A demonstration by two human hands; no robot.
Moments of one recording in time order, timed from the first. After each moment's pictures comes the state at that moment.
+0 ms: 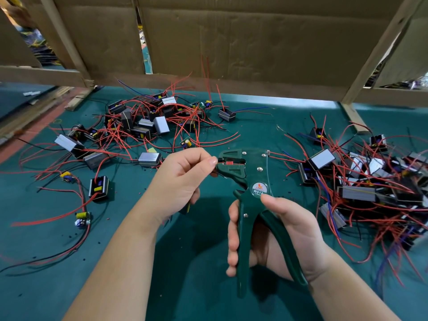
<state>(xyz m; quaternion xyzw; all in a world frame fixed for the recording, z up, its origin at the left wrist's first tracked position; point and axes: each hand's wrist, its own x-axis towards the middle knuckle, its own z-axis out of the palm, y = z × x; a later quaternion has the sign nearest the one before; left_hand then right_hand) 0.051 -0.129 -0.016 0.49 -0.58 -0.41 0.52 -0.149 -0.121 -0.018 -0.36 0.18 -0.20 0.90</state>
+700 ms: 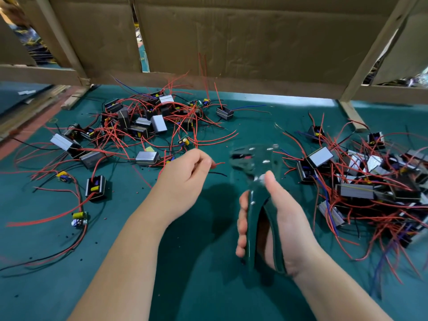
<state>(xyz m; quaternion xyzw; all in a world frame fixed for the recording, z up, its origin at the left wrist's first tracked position) 0.051 -0.135 -0.032 0.62 -0.63 -0.22 0.41 -0.137 -0.123 -0.023 -0.31 0.39 -0.32 0.81</state>
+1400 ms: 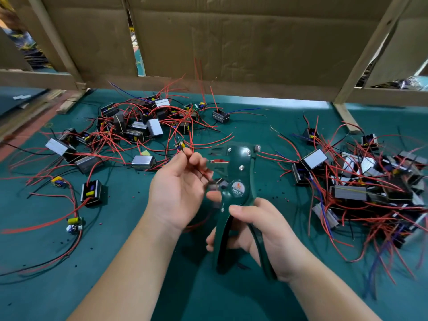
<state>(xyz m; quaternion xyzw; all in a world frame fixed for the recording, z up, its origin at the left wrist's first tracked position) 0.020 -0.140 -0.011 0.30 -0.12 -0.62 0.72 -0.131 -0.117 -0.028 -0.44 0.29 -0.34 0.78</state>
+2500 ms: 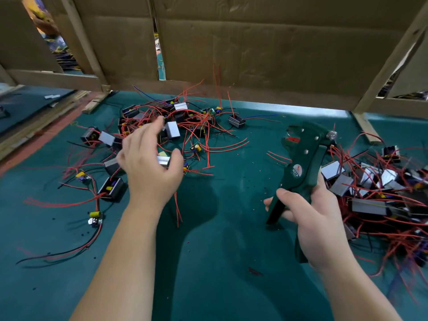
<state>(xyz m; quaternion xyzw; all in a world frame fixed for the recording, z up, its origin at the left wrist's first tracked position) 0.089 -0.141 -0.024 0.70 -0.50 0.12 0.49 -0.148 -0.133 -0.010 -0.59 0.46 -0.48 0.46</state>
